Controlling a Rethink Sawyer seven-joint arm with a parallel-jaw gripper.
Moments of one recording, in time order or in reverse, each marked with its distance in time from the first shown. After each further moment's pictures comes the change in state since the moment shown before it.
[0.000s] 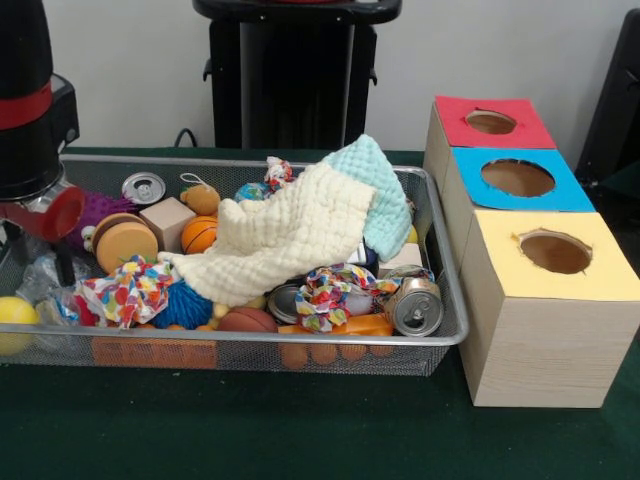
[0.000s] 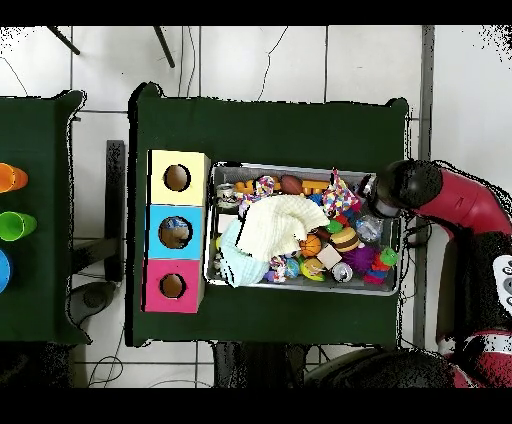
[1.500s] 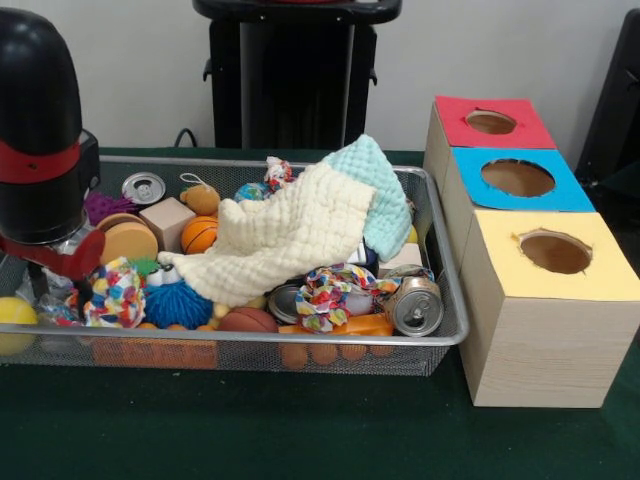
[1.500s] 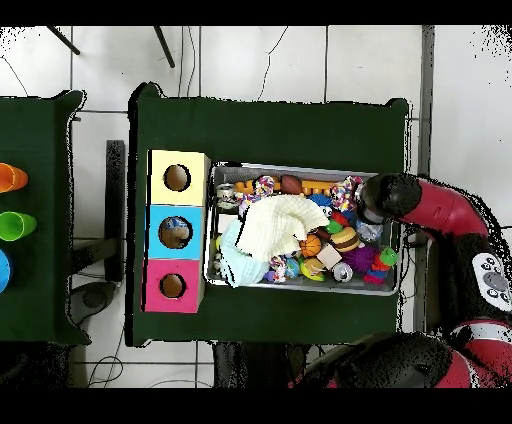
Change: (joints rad) arm -0.022 0.077 0.026 0.019 -0.065 -0.123 0.000
